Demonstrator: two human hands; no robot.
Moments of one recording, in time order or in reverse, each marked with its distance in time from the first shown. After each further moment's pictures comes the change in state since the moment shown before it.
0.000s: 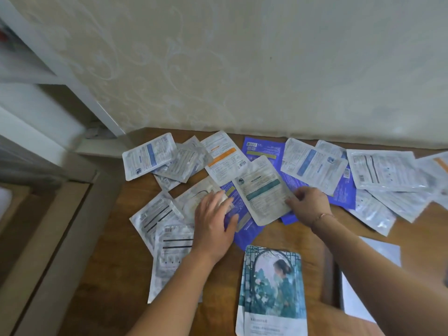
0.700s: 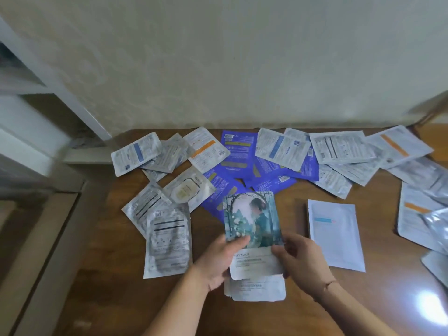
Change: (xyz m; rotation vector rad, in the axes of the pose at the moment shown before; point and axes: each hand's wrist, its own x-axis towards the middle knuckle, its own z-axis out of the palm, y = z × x) left_hand -0.092 0.081 -0.022 -1.220 -0.684 -0.633; right_hand -0.175 0.080 0.009 0.173 -0.052 -0.094
